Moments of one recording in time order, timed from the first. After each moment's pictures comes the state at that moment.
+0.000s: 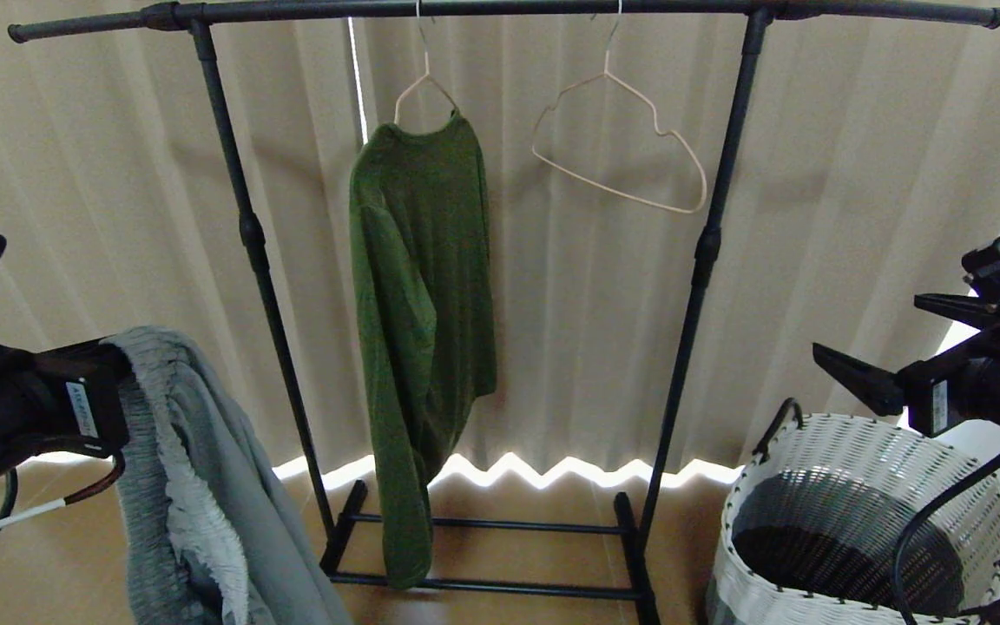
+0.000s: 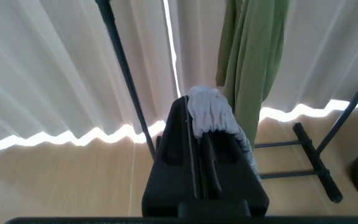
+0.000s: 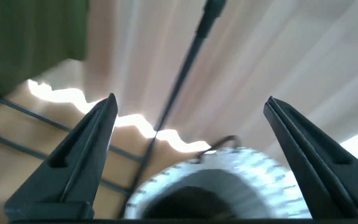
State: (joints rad) left arm -0.25 1.12 -0.59 -0.35 0.17 0.10; right arm 0.21 1.28 -0.60 -0.47 -0.07 -0.33
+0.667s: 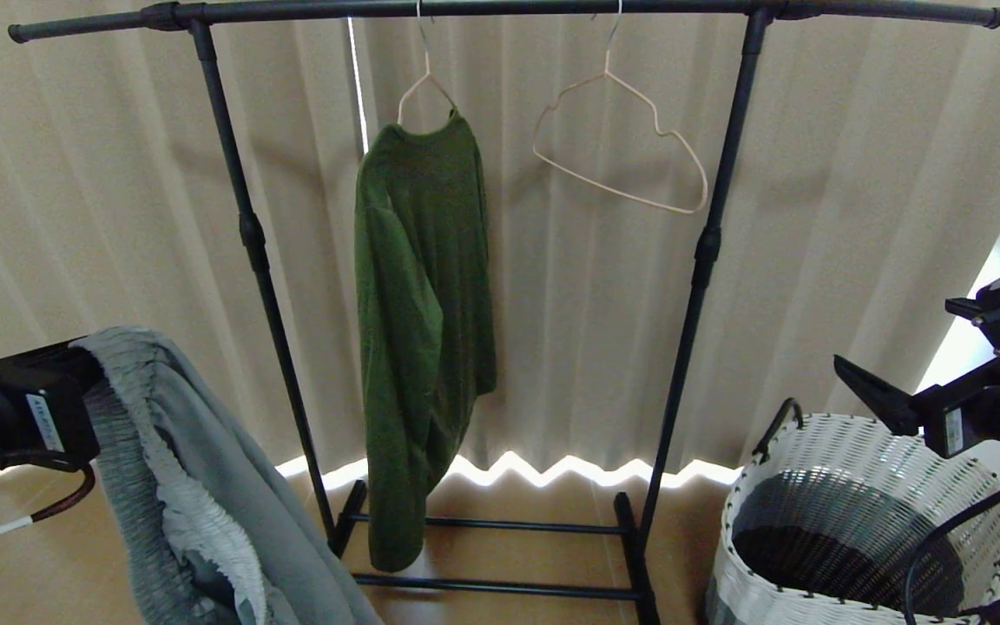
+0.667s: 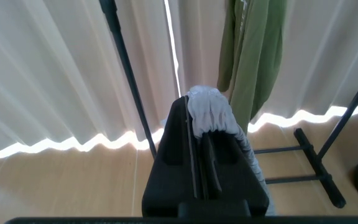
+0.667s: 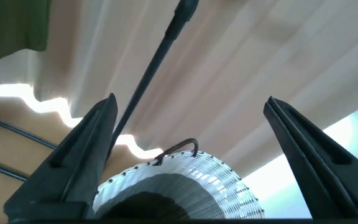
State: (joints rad) left arm -0.25 1.06 -0.57 -0.34 0.17 0.11; right arm 0.19 1.25 -0.47 -0.65 -0.13 -0.44
